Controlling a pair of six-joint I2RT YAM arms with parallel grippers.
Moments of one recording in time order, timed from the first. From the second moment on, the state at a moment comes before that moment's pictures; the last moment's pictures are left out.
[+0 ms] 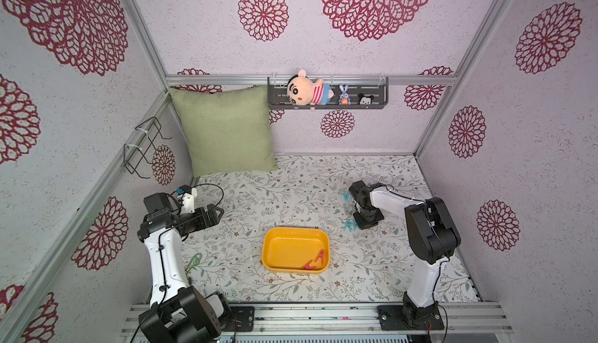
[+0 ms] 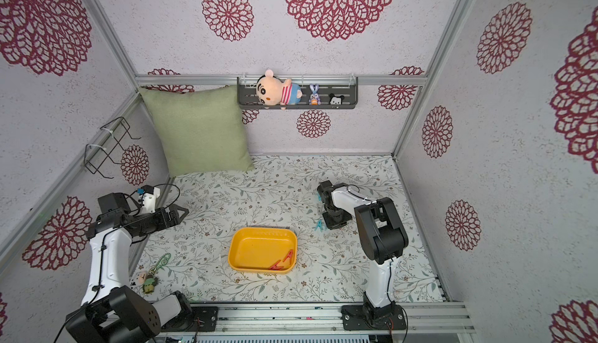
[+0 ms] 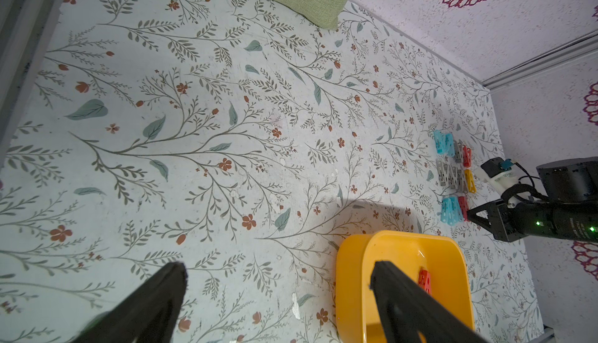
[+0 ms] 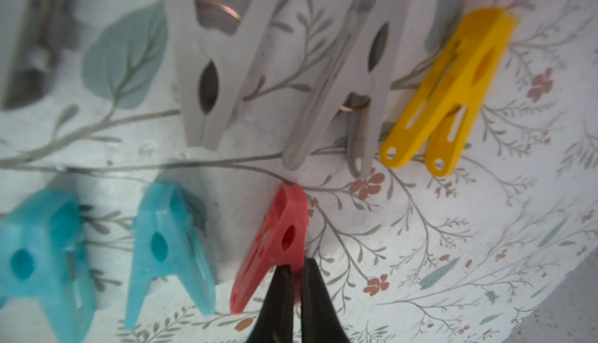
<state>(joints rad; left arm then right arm) 0.55 1.17 0.98 -0.85 0.64 0.16 0.39 1.91 1.26 -0.92 0.27 0.10</state>
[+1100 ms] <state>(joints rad) 0.55 1.17 0.98 -0.85 0.65 0.15 0.48 1.62 1.44 -1.00 0.13 0.25</state>
